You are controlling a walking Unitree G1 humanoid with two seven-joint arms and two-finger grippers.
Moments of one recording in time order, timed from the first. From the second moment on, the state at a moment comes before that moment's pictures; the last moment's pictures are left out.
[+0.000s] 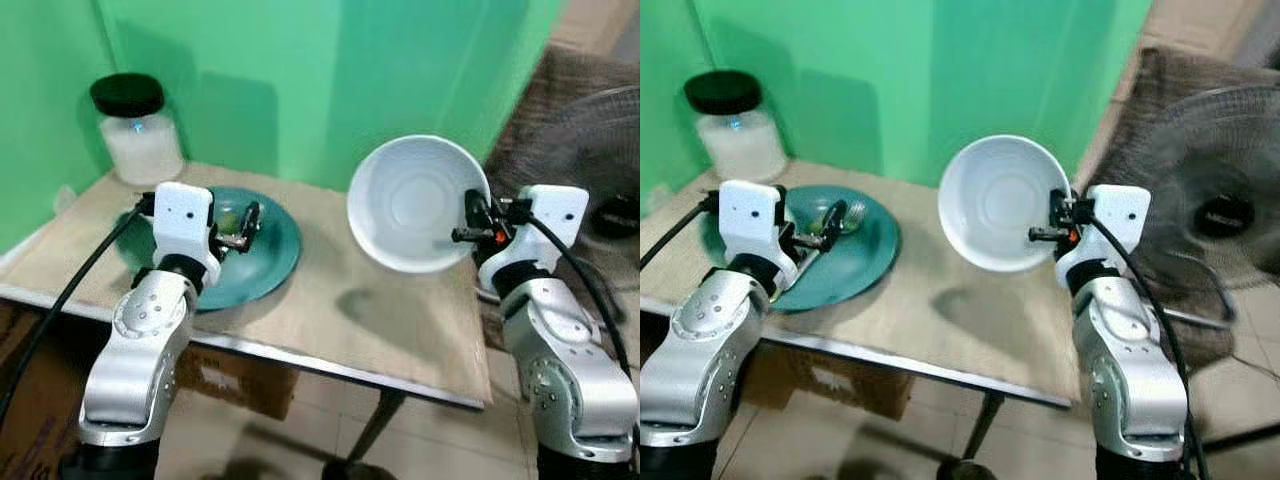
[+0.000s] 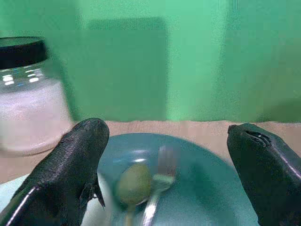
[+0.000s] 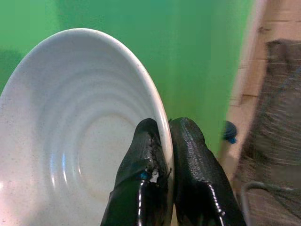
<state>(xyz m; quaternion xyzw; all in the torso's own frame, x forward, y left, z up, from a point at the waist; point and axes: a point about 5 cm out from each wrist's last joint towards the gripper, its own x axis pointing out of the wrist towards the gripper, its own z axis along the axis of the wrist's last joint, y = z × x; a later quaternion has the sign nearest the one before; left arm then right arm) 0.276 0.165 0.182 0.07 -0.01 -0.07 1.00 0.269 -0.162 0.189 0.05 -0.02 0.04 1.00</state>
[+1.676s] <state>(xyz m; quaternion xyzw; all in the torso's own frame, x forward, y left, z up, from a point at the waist) 0.288 0.162 0.188 0.09 -0.02 -0.08 0.99 0.259 -0.181 0.186 0.06 -0.01 -0.03 1.00</state>
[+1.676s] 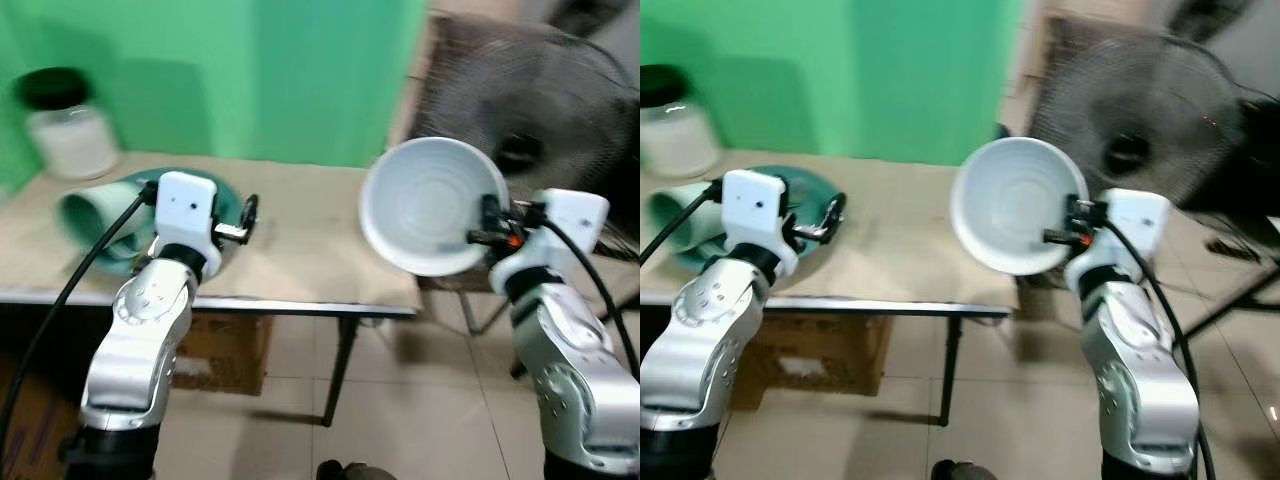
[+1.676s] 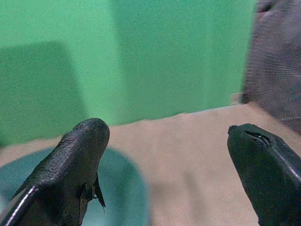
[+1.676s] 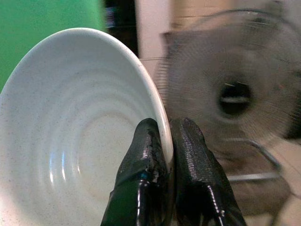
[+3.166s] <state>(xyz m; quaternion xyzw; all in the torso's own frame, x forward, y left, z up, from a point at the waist) 0.292 0.150 0.182 0.07 -0.02 -0.10 0.99 0.252 -0.177 0.184 0.03 -0.01 -0.02 1.00</state>
